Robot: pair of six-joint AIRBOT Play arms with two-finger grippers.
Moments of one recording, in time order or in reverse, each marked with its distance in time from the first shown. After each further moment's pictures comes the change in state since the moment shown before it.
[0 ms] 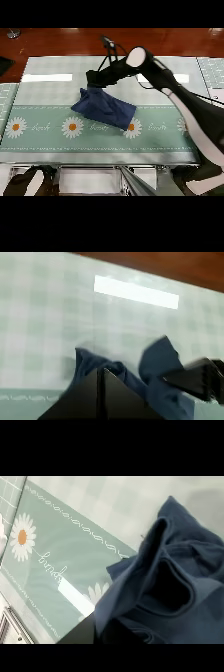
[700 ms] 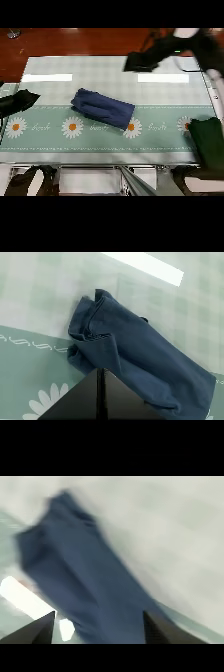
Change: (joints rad) left arm 0.009 0.091 -0.412 -0.040 0.131 0.011; right arm -0.342 0.231 -0.019 -0.265 0.365 -0.015
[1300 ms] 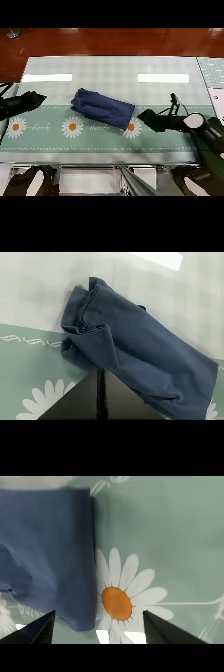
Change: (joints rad) left arm -0.078 -0.023 -0.020 -0.001 0.029 0.026; right arm -0.030 0.563 -1.271 0.375 -0.668 0.120
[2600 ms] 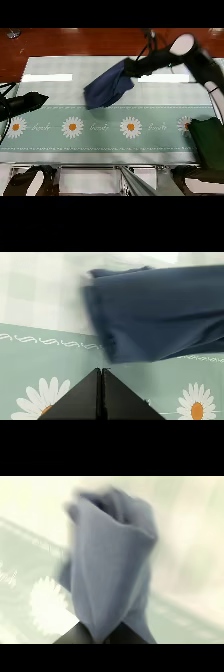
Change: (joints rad) left arm -0.027 0.000 0.000 0.000 0.002 0.000; right arm 0.078 -0.537 1.177 -0.266 0.480 -0.108
